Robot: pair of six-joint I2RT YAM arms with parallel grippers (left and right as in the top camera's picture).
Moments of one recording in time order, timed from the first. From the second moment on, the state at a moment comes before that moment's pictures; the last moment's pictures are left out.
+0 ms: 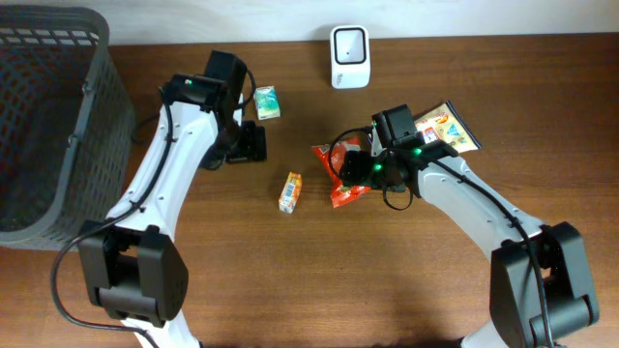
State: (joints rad) left arm -0.23 1.90 1.73 -1.26 0.01 -0.30; right arm 0.34 1.74 1.16 -0.55 -0.23 0.44
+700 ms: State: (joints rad) left arm -0.25 1.91 1.62 -1.15 0.05 -0.30; right arm 0.34 1.88 1.16 -0.32 -0.23 0.54
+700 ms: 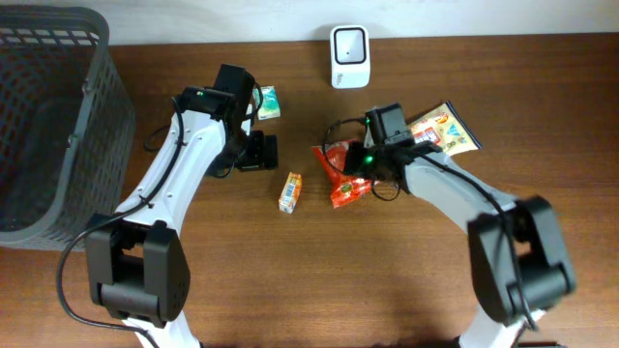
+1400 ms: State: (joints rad) left arm -0.26 1.91 1.62 -1.16 0.04 -0.30; right arm 0.34 1.88 1.21 -0.26 -0.29 0.55
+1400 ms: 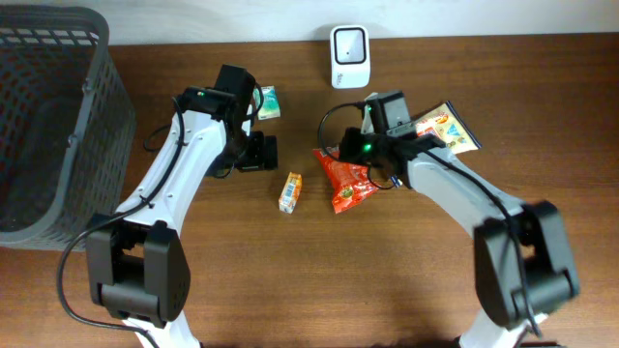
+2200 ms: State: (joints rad) left arm -0.26 1.91 1.62 -1.16 0.03 -0.30; right arm 0.33 1.78 1.23 -0.62 -0.31 0.54
